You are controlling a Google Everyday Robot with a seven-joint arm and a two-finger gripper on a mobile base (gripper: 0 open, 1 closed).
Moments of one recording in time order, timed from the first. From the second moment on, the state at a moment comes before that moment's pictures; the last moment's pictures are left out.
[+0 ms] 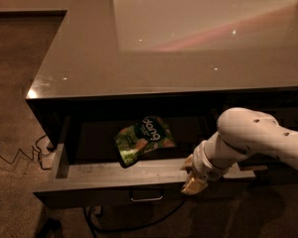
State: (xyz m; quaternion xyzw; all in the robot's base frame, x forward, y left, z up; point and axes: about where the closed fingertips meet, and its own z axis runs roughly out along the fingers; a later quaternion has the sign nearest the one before) arm 0.425 -0.118 0.628 -0.63 0.75 0.15 0.14
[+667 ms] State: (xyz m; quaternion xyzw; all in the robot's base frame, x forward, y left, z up) arm 0.425 -0.118 0.628 -0.63 0.75 0.15 0.14
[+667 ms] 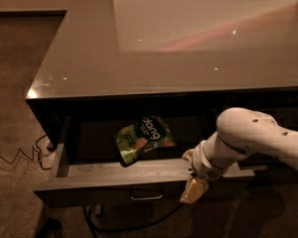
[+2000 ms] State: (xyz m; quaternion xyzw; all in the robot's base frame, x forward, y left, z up) arm 0.411 -0.119 0.652 -0.65 0.73 0.12 0.17
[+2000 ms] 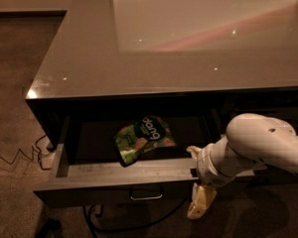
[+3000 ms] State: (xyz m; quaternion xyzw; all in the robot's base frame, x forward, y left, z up) arm 0.392 -0.131 0.649 -0.64 0.74 0.10 0.16
